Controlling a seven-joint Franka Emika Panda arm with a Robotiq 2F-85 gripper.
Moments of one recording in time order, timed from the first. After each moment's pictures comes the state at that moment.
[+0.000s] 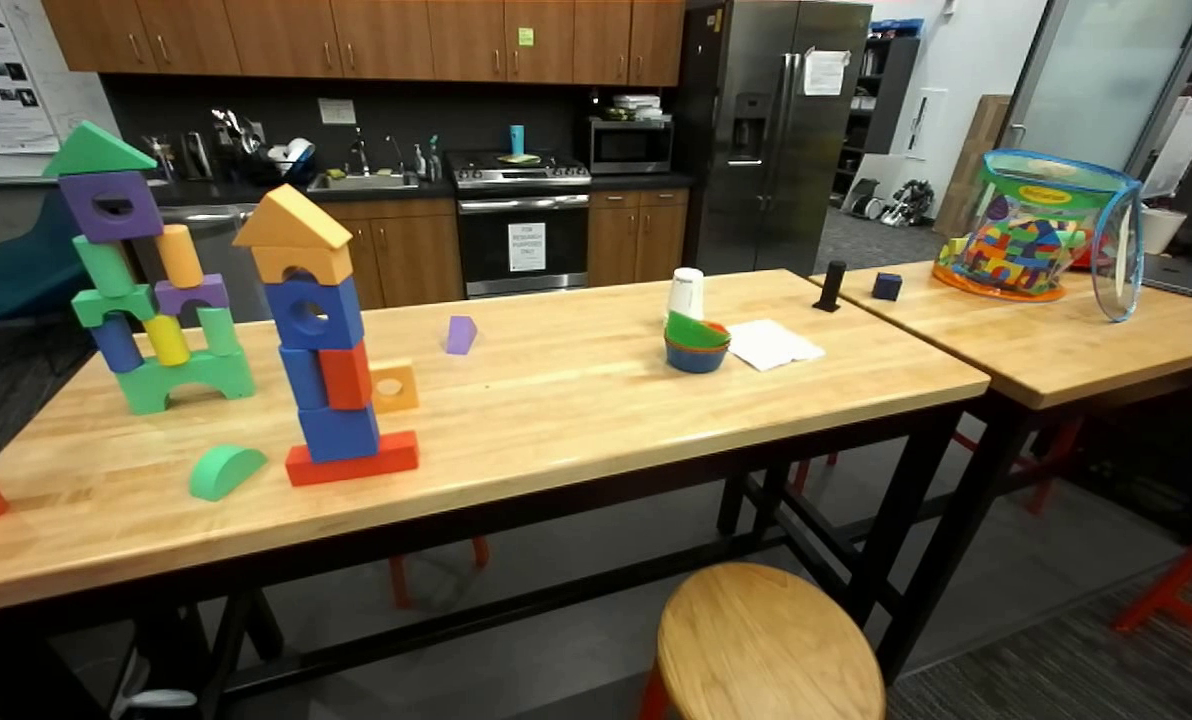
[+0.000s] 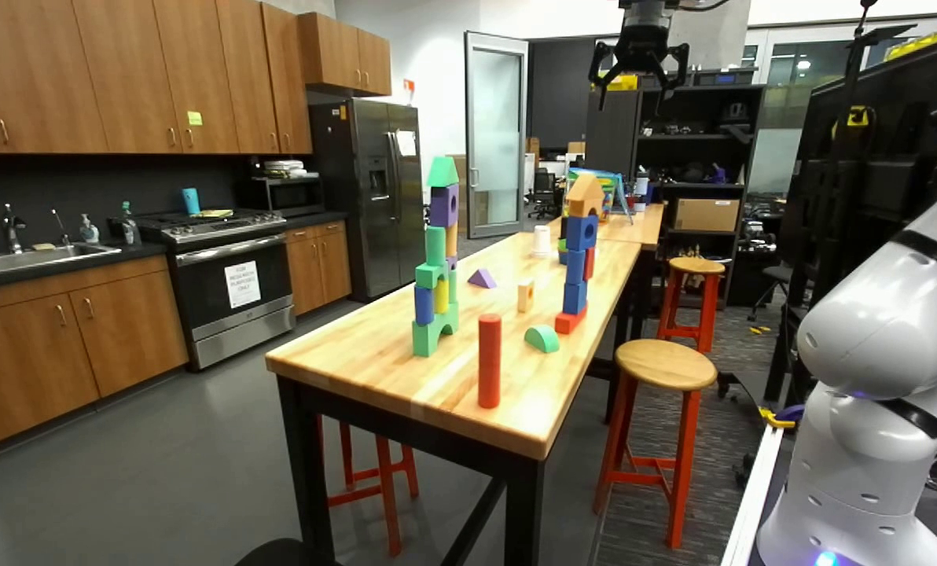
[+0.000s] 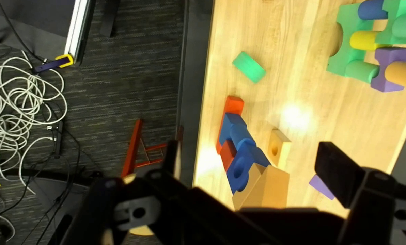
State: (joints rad) arm -0.33 -0.46 -0.07 -1.77 0.01 1.41 0.83
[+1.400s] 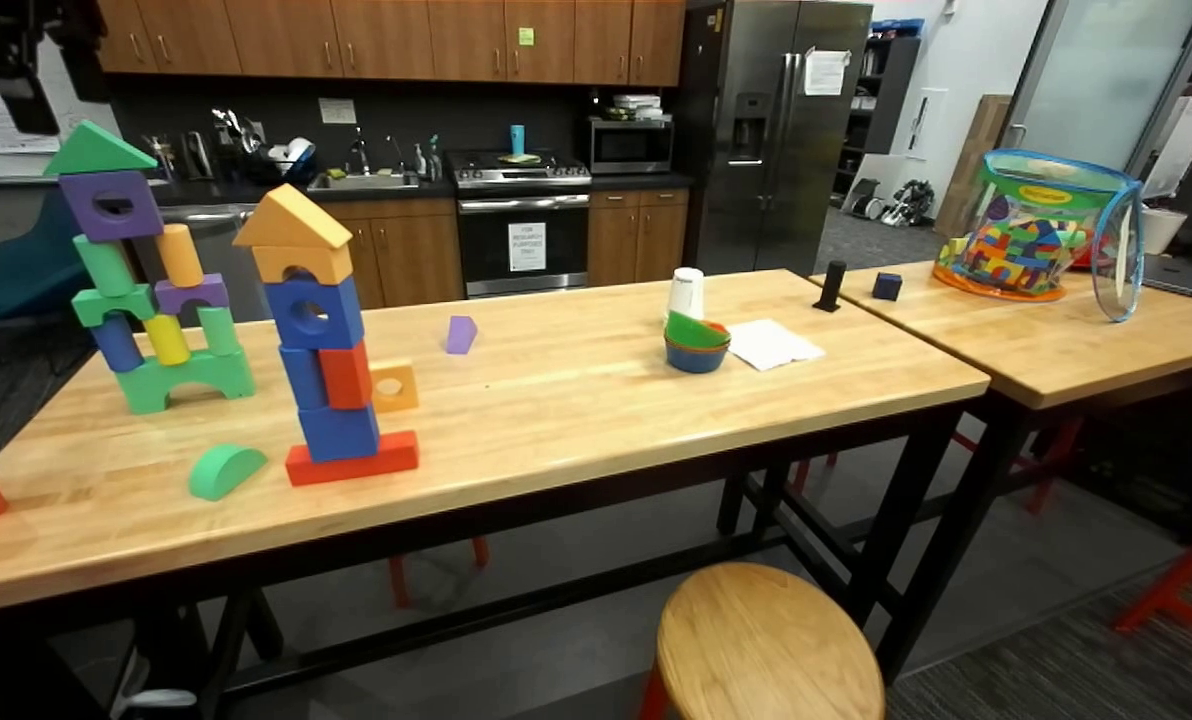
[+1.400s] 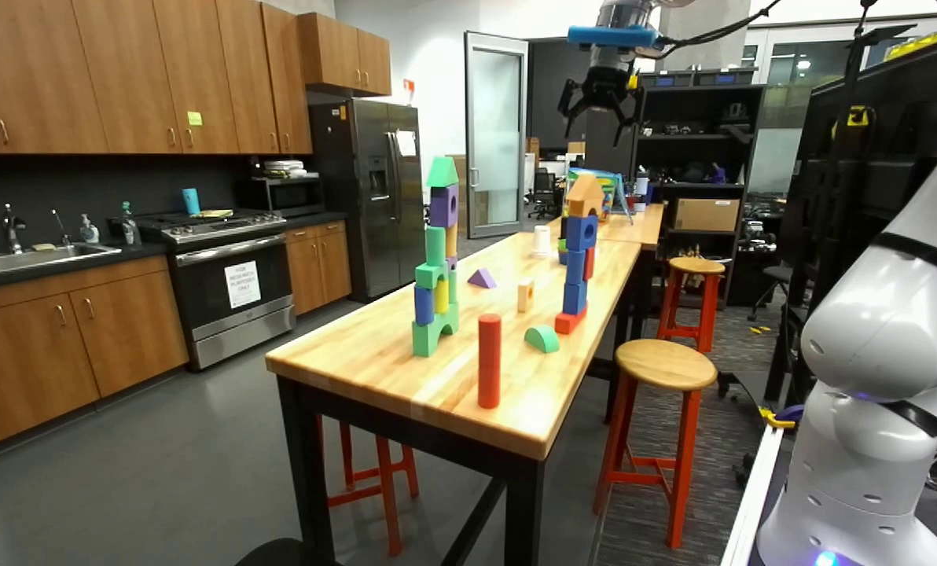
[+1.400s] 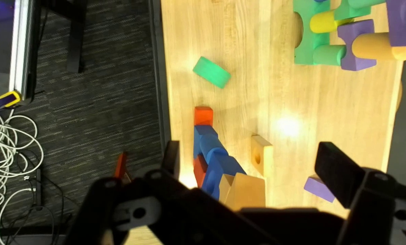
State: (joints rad) arm -0.29 -0.32 -0.14 -1.79 0.13 1.57 0.95
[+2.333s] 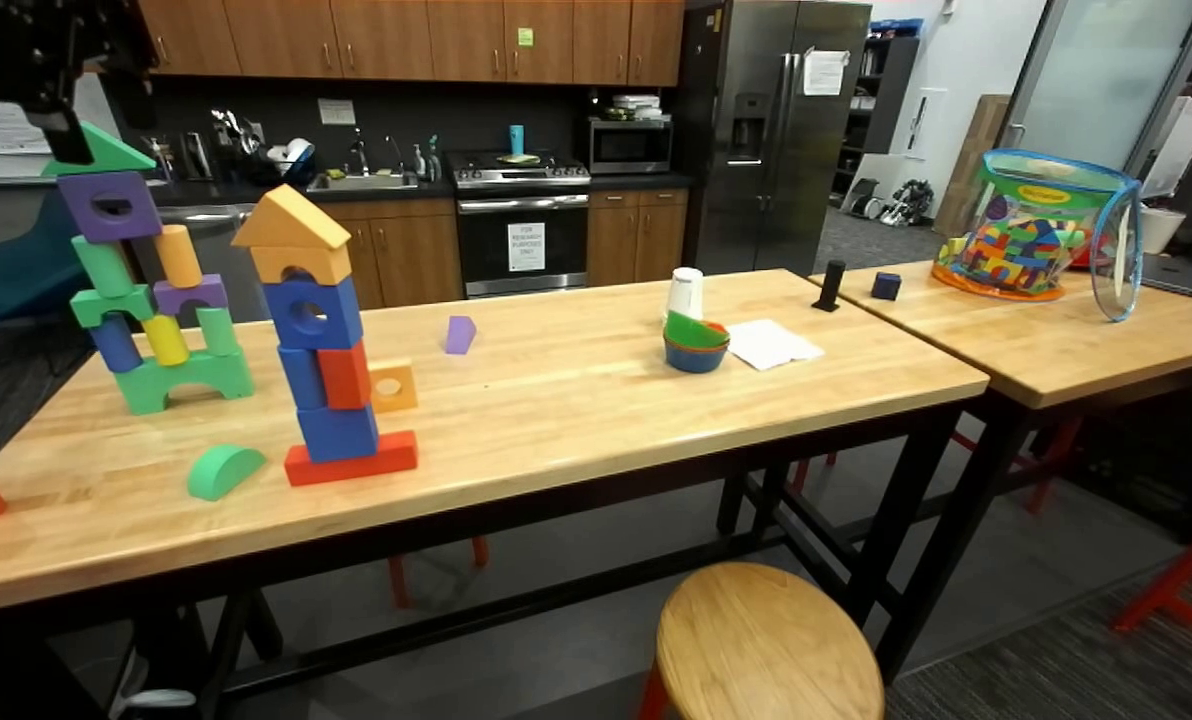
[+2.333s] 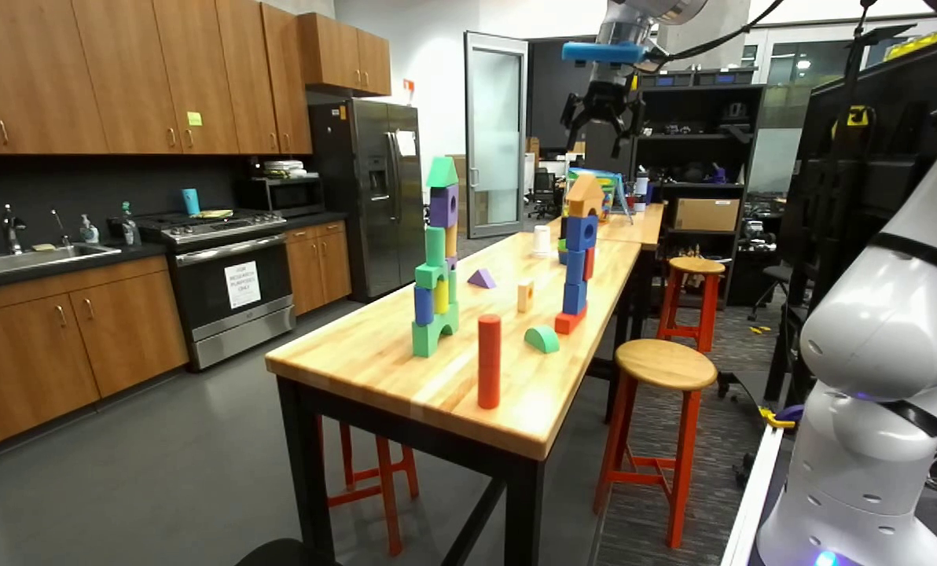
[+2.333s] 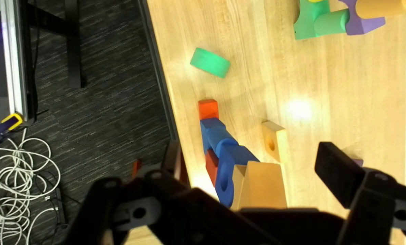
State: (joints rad) arm -0.29 -0.31 -0.17 -1.82 0.13 1.63 1.07
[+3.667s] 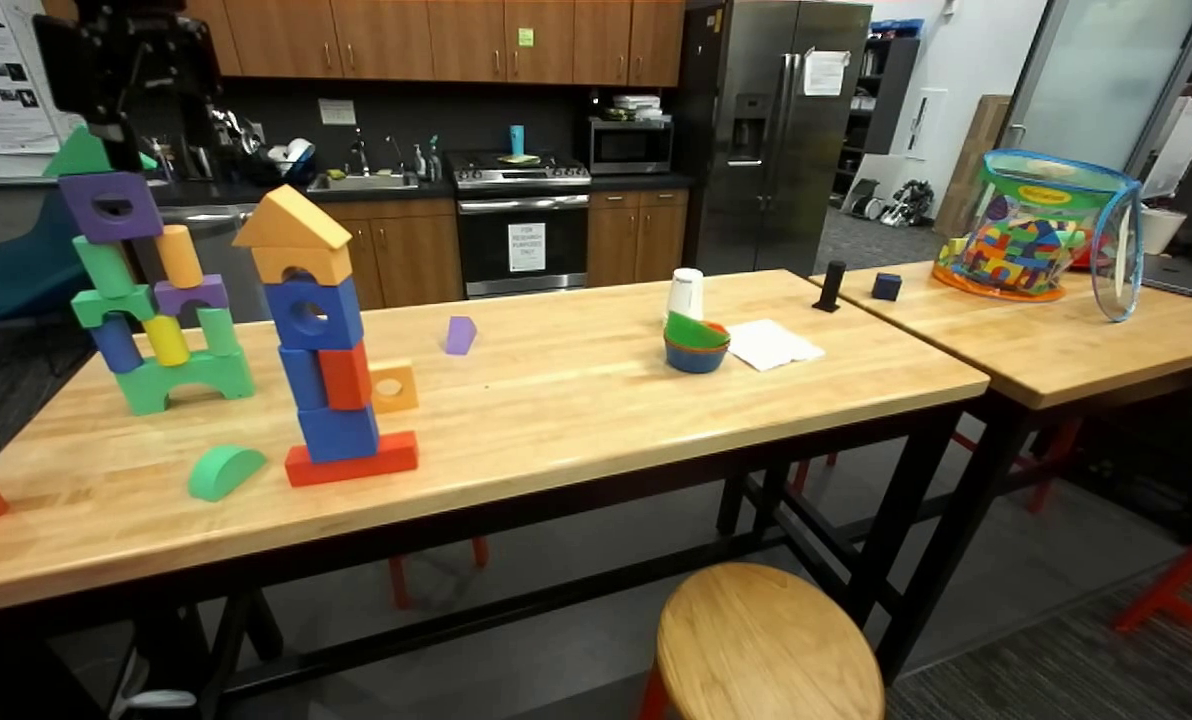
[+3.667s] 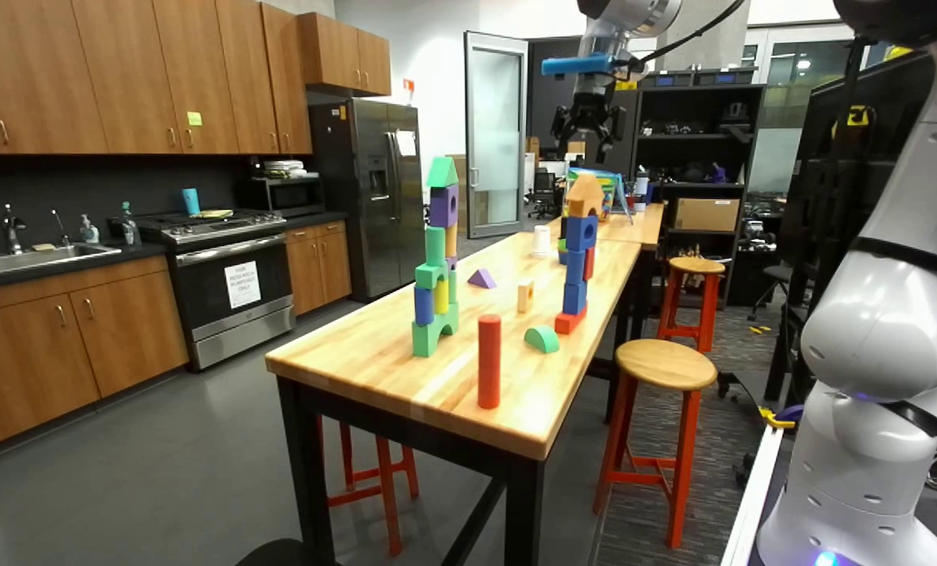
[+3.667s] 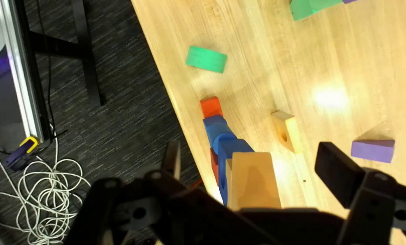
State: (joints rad) arm -0.28 -0.14 -0.19 -1.67 0.14 1.57 1.22
